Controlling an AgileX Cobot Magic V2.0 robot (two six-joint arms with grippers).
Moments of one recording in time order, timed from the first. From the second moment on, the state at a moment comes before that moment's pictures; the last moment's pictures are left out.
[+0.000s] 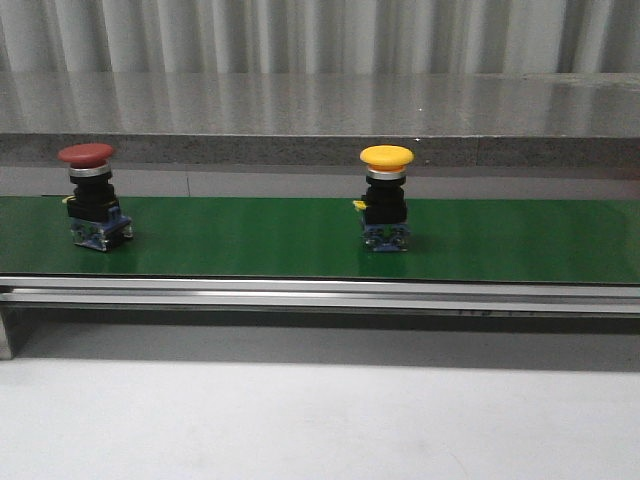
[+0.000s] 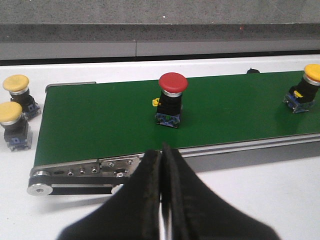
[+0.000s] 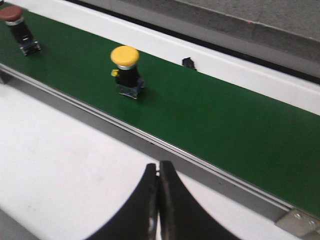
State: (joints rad) left arm -0.23 0.38 -0.51 -0.09 0.62 0.03; right arm 0.24 0.54 -0.68 0.26 0.75 -0.26
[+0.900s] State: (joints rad) left arm -0.23 0.38 -0.51 -0.09 0.62 0.03; right arm 0.34 1.50 -1.22 0.11 0.87 -0.07
